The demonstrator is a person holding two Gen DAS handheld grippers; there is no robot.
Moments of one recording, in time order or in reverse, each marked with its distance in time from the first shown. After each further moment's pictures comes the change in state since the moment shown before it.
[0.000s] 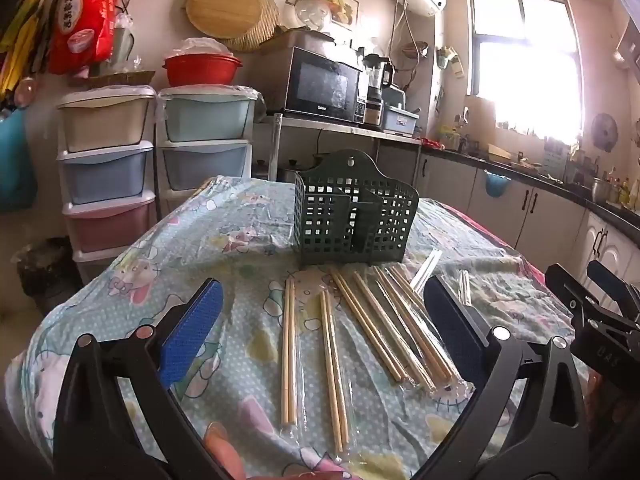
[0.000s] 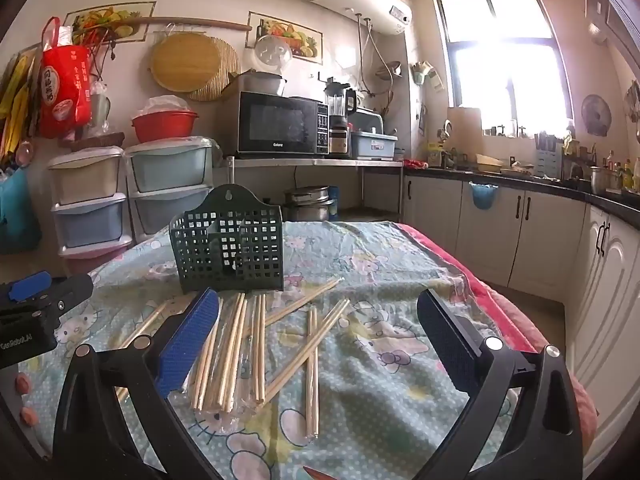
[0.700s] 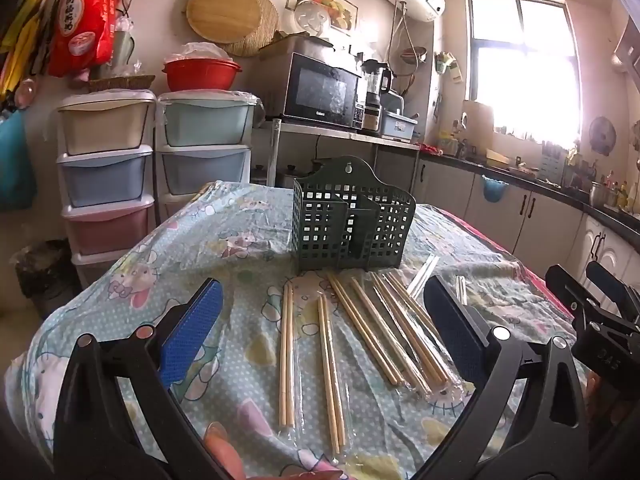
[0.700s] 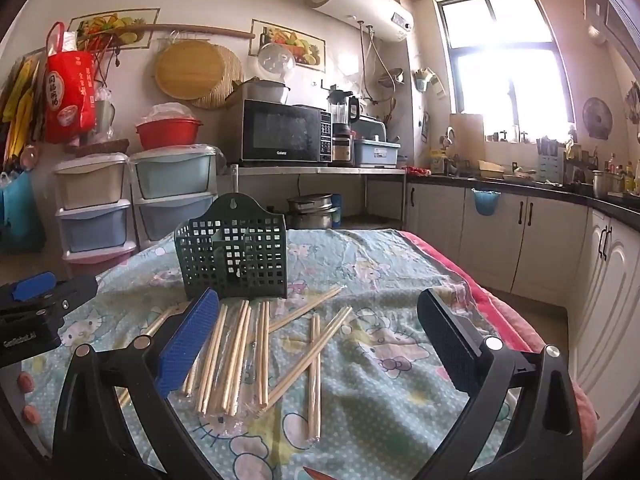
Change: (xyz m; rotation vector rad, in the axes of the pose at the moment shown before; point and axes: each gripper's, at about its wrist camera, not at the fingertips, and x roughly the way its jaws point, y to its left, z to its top) left arm -0.008 0.000 0.007 -0.019 -0.023 -0.009; right arm -0.008 -0.001 0.002 0.002 -0.030 0.017
